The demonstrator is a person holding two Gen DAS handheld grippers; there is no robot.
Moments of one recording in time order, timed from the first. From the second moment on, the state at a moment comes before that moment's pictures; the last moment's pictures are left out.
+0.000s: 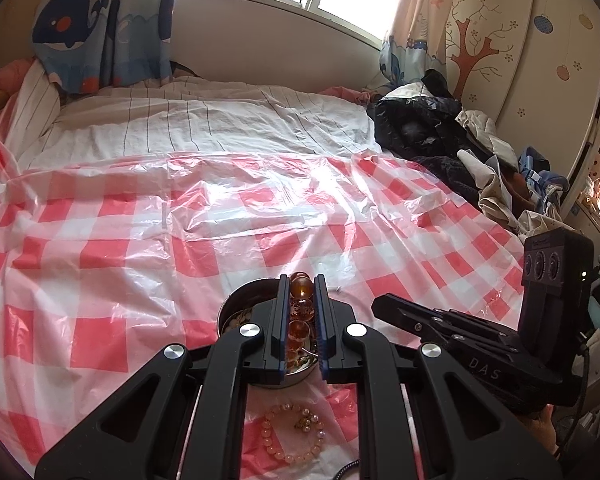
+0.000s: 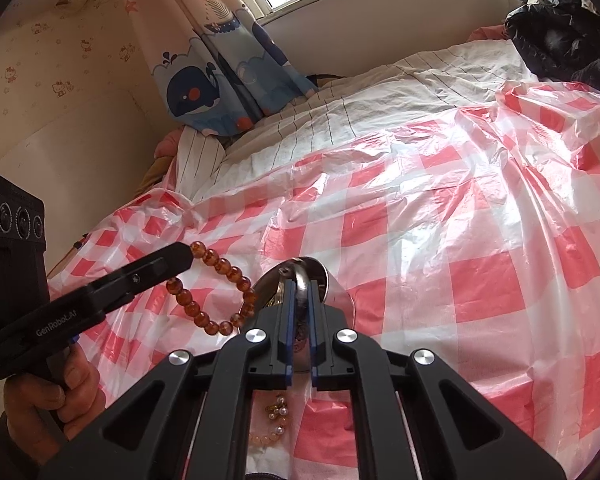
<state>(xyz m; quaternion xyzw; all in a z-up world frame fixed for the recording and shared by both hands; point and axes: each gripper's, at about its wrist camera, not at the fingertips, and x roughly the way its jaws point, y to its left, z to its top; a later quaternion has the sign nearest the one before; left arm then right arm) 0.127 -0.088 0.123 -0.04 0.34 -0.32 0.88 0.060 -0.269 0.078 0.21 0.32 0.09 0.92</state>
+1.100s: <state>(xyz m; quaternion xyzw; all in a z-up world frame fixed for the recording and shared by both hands) 0.136 -0.087 0.103 -0.05 0.36 -0.32 0.87 0.066 -0.253 0.036 0.15 0.40 0.09 0.90</state>
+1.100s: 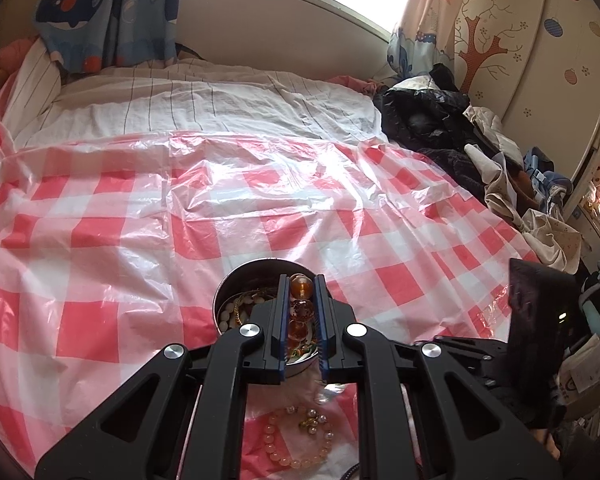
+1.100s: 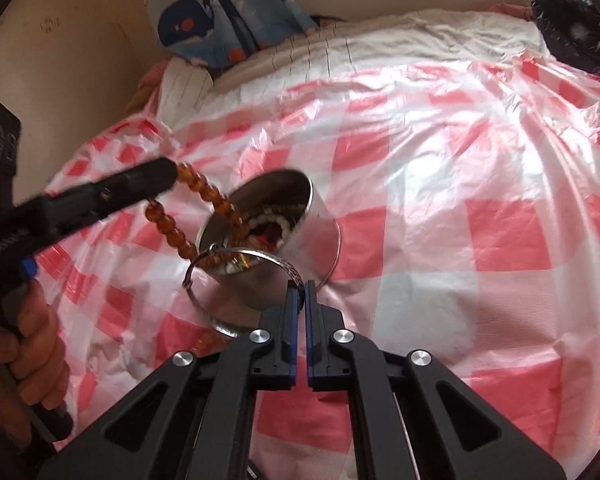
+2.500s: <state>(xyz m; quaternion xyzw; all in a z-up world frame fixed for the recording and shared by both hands) 0.049 -0.049 0.061 0.00 0.41 -0.25 0.88 0.001 -0.244 0.059 0.10 0.38 0.05 0.92</state>
